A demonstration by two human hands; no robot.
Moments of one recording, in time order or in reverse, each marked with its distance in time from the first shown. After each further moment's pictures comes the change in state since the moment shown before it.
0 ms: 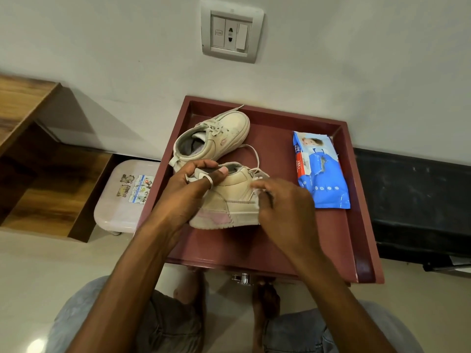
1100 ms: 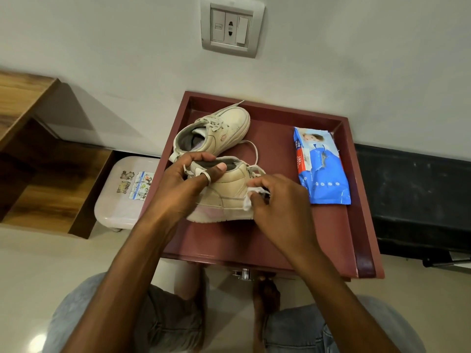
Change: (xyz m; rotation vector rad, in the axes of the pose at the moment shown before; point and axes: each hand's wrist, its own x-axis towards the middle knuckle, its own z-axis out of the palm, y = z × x) left_hand -0.003 0.003 -0.005 0.074 0.012 0.116; right_hand -0.002 -0.003 0.000 0.094 -0.079 0.069
